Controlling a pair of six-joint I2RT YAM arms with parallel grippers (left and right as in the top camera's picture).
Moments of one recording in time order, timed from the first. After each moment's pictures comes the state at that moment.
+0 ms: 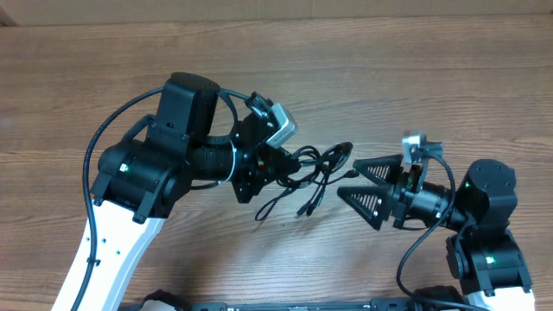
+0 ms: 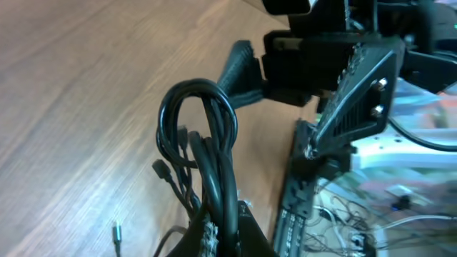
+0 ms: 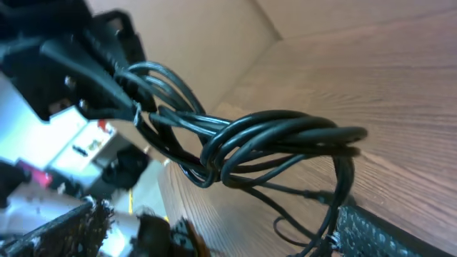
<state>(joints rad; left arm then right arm) -0.43 1.28 1.50 -1.07 0.82 0.28 0.09 0.73 0.67 -0.23 -1.07 0.41</state>
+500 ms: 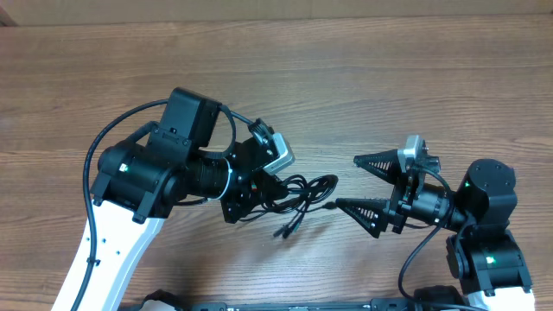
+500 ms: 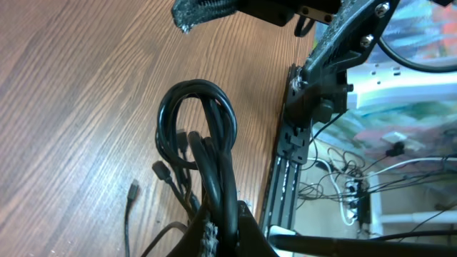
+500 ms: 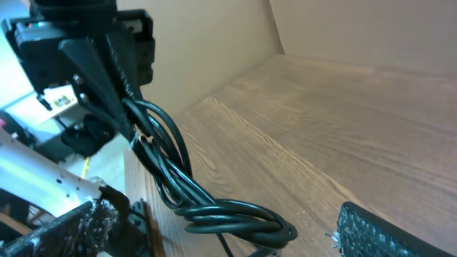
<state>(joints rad) -0.43 1.28 1.50 -1.31 0.79 0.51 0.09 0.73 0.67 -0.24 -1.09 0.11</state>
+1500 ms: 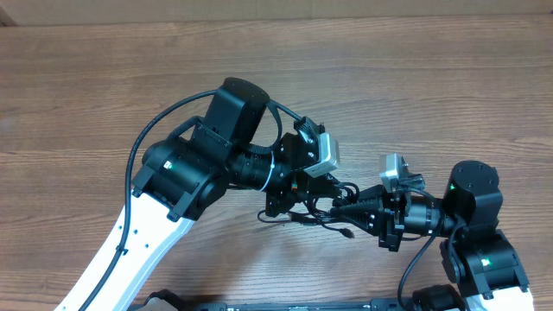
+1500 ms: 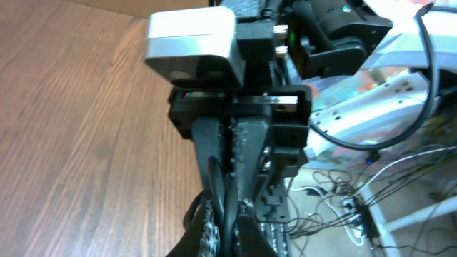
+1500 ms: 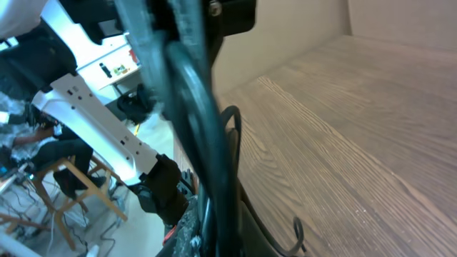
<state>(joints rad) -0.60 1.34 1.50 -0.96 0.95 0.42 0.18 0.73 0.67 -0.33 -1.20 0.03</state>
